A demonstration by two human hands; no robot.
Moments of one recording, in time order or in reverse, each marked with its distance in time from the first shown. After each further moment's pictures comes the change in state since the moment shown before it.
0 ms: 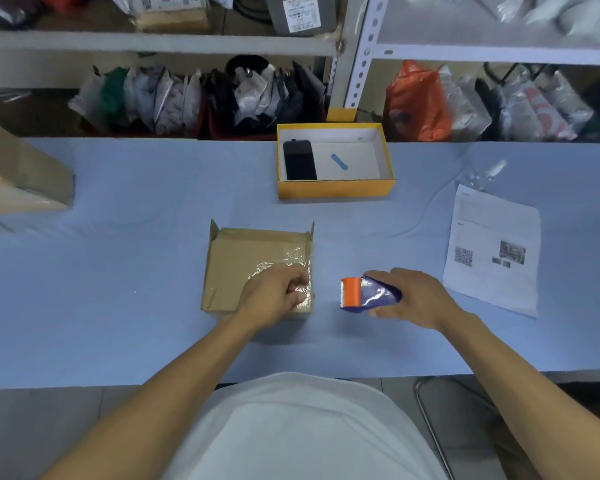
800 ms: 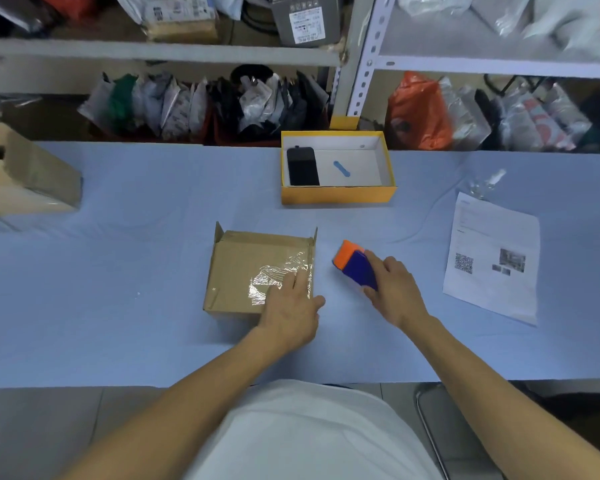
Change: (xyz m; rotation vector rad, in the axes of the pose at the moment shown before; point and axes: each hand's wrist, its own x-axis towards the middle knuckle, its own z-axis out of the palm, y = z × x) left_hand -0.013 0.024 0.034 0.668 -0.018 0.139; right_hand 0.030 -0.037 0.024 -0.124 0.209 0.175
